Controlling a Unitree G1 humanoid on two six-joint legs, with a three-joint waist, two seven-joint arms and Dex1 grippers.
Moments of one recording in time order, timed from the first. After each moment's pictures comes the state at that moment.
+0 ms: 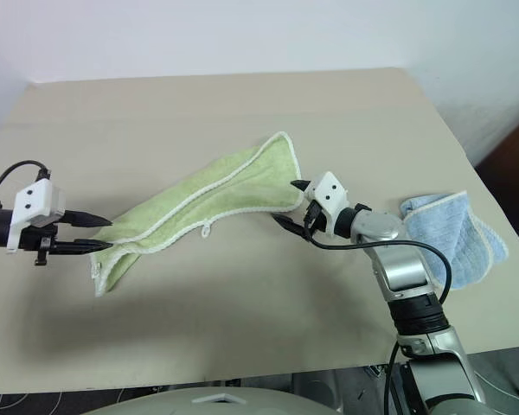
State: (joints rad) left arm -0.19 1.16 0.16 0.10 -0.33 0.16 -1.45; right arm -0.37 -0.47 0.09 -0.01 0.20 0.24 0.81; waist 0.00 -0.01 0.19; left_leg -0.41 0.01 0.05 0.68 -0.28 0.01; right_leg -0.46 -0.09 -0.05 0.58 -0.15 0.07
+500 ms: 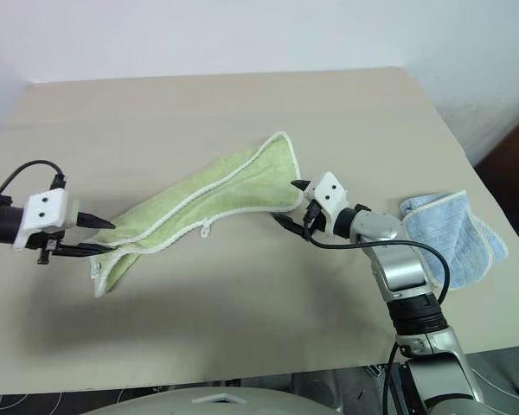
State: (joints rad) left arm -0.26 1.14 0.07 0.14 -0.22 -0.01 -1.45; right arm -0.37 -0.47 0.09 -0.01 0.19 0.23 0.80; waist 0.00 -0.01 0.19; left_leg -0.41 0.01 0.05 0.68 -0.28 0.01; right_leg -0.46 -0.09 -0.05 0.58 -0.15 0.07
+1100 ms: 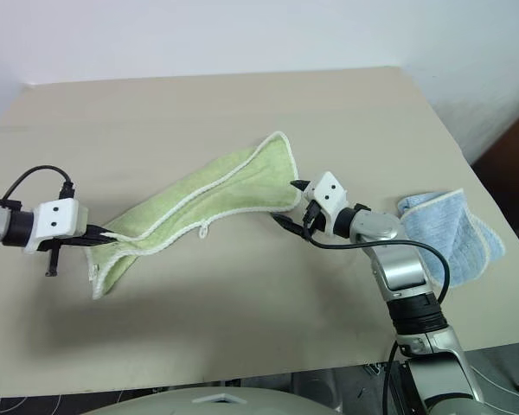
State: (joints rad) left arm -0.27 1.10 0.05 0.22 -0.17 -0.14 -1.39; right arm -0.38 -0.47 0.10 -0.01 0.19 0.23 0.81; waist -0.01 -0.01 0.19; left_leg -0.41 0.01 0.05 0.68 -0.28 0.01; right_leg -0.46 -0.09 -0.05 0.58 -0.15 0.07
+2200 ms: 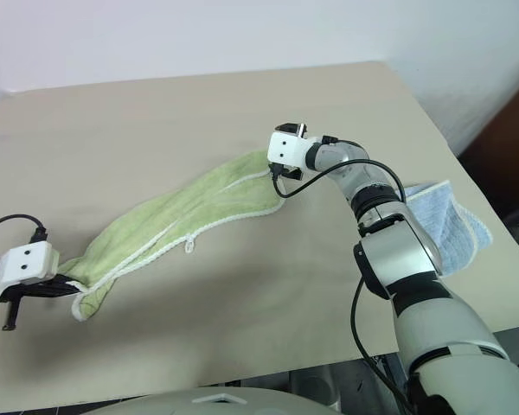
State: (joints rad) left arm 0.16 1.21 0.23 0.11 -0.21 -0.05 -1.39; right arm -1.19 -0.37 0.36 1.25 -0.41 -0.54 0.53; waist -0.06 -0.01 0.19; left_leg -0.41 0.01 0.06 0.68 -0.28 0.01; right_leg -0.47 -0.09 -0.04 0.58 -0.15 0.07
